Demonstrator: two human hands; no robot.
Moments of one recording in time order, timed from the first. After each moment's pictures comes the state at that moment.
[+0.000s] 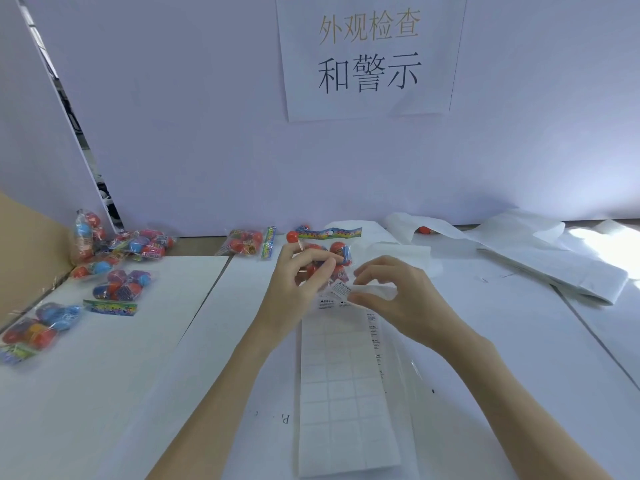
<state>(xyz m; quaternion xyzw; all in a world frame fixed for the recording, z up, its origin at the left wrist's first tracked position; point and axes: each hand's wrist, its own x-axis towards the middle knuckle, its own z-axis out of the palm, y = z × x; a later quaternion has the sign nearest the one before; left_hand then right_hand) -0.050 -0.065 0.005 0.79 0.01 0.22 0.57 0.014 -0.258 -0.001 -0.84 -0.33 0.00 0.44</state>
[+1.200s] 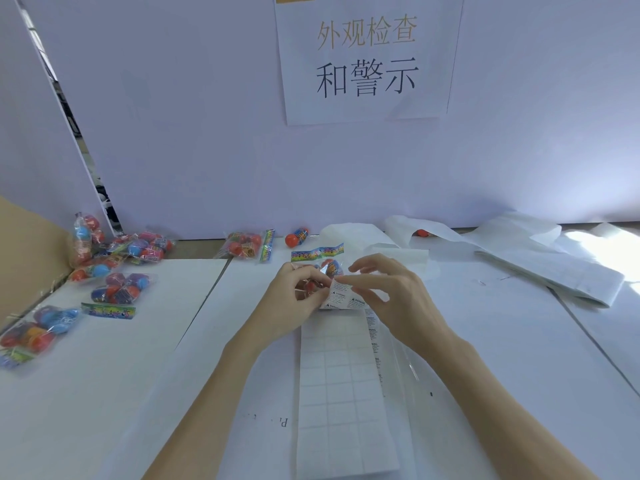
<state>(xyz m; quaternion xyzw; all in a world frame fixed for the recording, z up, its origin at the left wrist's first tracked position) -0.046 -0.048 -0.009 0.86 0.04 0.12 0.50 0.019 -0.250 -0.016 -0.80 -0.43 -0.20 0.37</state>
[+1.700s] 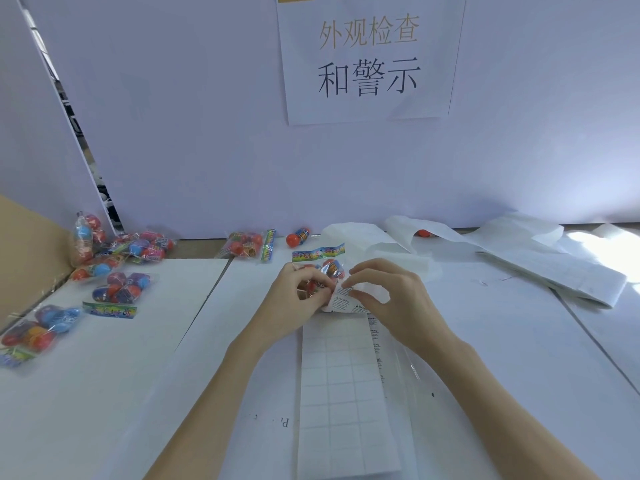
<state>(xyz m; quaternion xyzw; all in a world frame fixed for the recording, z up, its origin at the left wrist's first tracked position) -0.042 -0.047 -0.012 0.86 0.05 0.12 0.49 0.021 -0.250 -0.021 -0.80 -0.40 -0.14 0.44</state>
